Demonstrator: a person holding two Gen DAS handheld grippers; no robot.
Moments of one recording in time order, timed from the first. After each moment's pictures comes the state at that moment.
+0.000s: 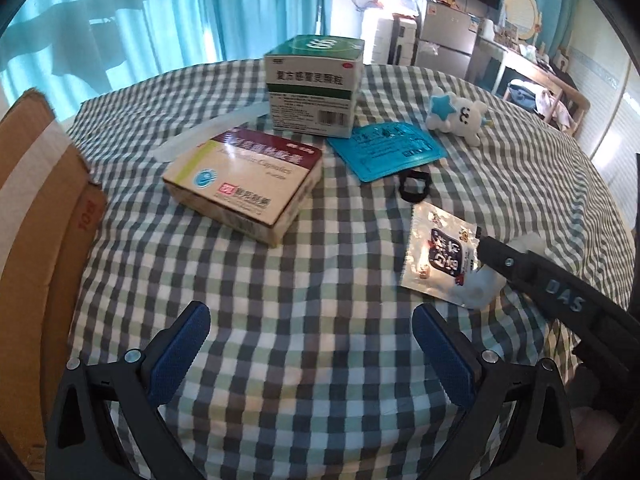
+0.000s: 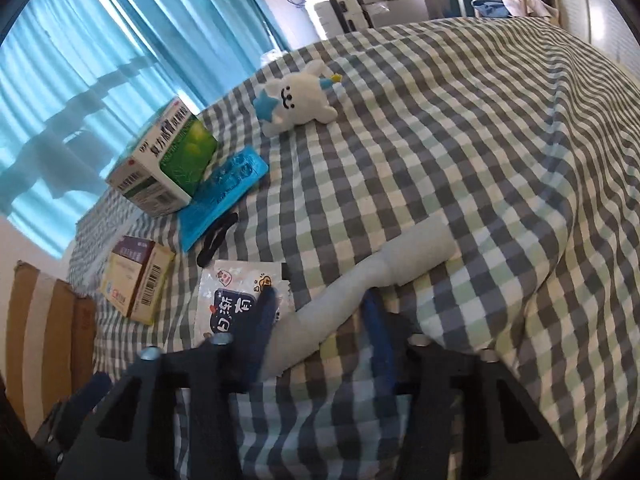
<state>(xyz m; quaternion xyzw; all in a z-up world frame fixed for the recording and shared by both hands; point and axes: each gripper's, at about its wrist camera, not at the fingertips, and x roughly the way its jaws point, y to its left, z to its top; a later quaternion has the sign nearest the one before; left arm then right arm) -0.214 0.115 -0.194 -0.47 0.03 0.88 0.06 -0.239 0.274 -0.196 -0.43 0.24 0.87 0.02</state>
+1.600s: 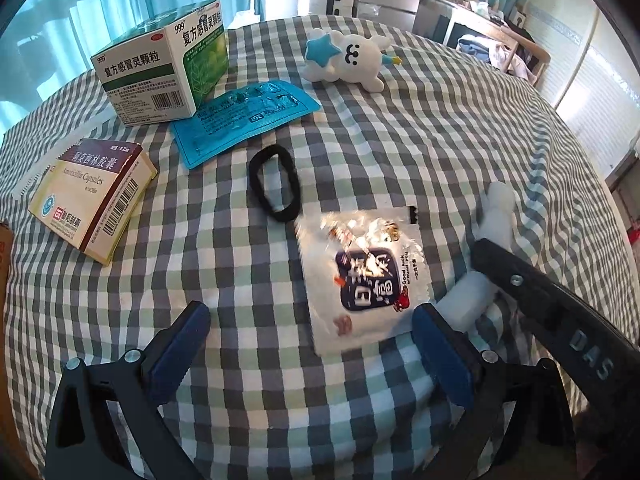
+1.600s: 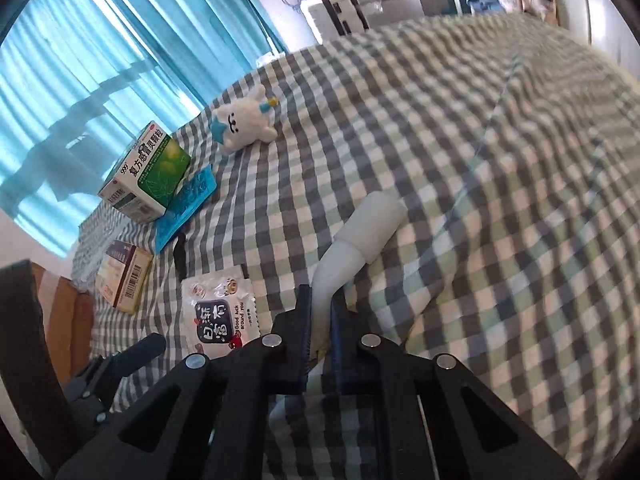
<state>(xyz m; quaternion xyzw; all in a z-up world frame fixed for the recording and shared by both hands) -0.224 0.204 -0.217 -0.52 0.05 0.84 0.14 -0.213 0.328 -0.190 -0.43 0.23 0.87 0.03</state>
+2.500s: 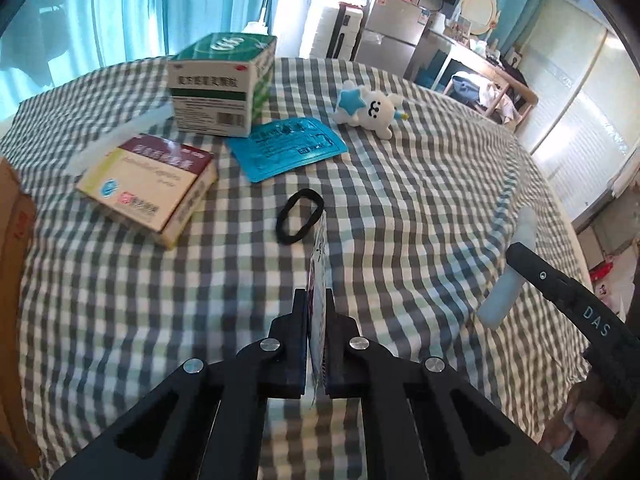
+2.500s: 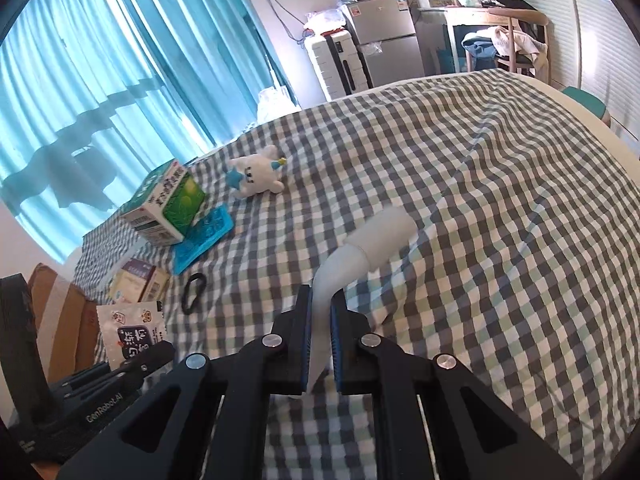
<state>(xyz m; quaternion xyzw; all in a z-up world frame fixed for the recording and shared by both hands) -0.212 0.149 -0.170 -0.50 -0.02 0.85 0.17 -0.180 0.330 -0.139 -0.38 0.20 0.90 0.04</state>
